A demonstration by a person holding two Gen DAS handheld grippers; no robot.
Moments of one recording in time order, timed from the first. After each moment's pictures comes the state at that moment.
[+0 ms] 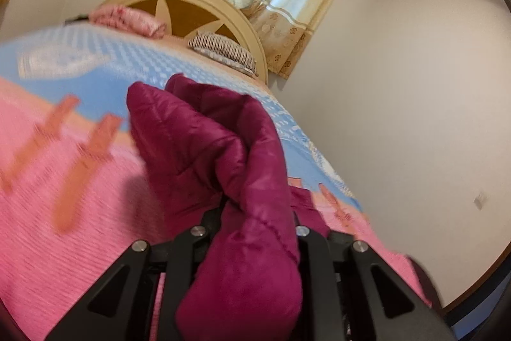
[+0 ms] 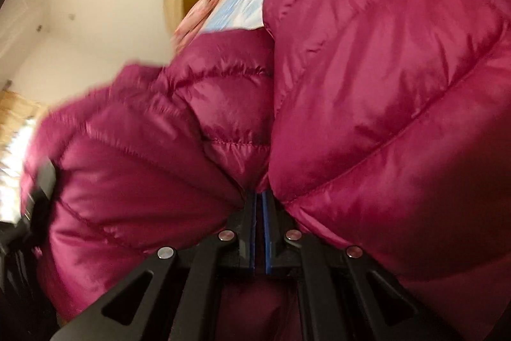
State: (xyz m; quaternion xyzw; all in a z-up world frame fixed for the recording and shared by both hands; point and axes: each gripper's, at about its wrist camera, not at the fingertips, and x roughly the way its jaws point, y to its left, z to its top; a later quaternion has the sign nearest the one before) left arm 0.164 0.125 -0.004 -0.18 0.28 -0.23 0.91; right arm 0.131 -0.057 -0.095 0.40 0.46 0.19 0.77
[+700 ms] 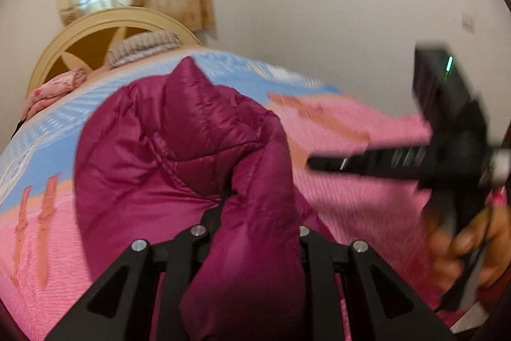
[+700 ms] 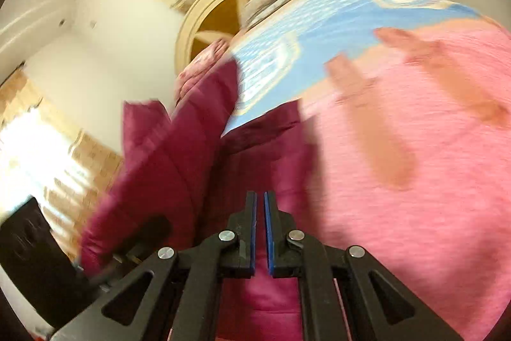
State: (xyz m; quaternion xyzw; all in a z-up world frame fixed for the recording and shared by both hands) left arm 0.113 -0.055 -0.052 0.14 0.30 -0.32 0.89; right arm 0.047 -0.241 -0.022 0.32 0.34 0.08 0.88
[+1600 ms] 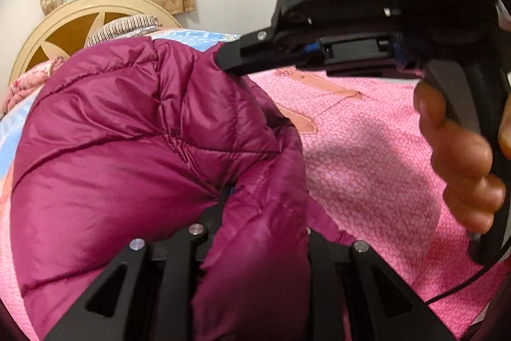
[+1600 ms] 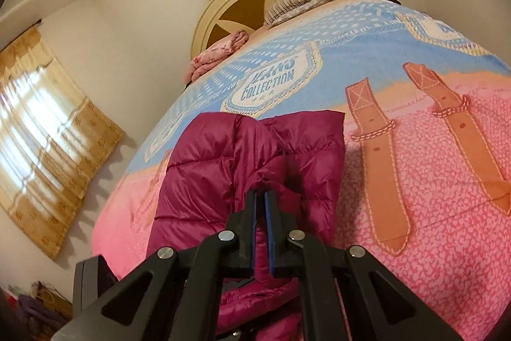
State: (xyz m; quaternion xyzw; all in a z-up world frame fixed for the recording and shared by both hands) left arm 0.102 -0.070 -0.093 0.13 0.33 -0.35 0.87; right arm 0.091 -0.222 0.000 0.22 0.35 0.13 0.90
